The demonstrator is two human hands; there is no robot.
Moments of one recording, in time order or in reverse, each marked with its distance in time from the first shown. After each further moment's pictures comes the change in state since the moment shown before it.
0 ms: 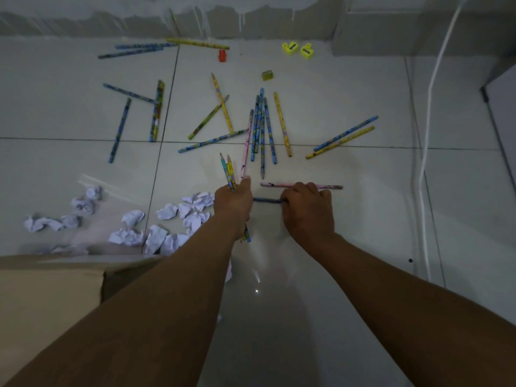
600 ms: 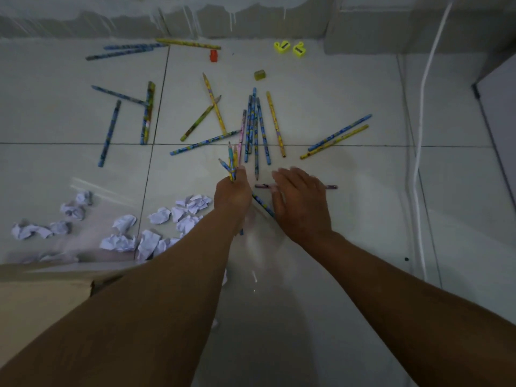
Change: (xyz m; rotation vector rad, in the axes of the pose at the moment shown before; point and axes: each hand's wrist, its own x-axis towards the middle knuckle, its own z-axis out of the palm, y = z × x) left_hand 0.010 0.009 0.012 0.150 0.032 0.173; right_hand 0.004 -0.003 -0.007 0.229 0.188 -0.041
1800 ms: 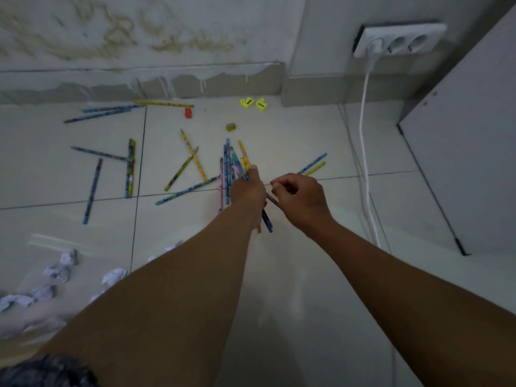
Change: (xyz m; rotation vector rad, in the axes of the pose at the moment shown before) left_hand -0.018 0.098 0.037 -0.165 -0.181 -0.024; right_hand 0.051 -0.008 -0.086 0.516 0.112 0.382
